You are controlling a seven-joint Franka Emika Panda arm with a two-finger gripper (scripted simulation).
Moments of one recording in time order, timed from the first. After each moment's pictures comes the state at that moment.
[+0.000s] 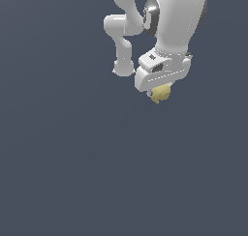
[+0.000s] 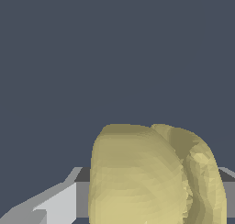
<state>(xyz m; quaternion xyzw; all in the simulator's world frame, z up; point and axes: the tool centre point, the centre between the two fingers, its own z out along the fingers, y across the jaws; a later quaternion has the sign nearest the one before) -0.060 0.132 0.283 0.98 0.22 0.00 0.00</state>
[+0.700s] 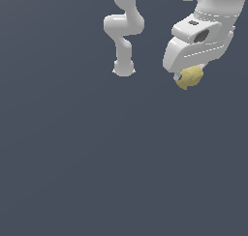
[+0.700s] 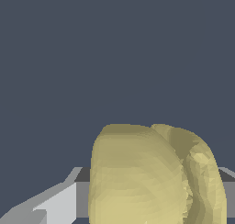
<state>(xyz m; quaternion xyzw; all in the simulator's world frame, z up) -0.041 0.202 0.369 0.98 0.22 0.00 0.00</state>
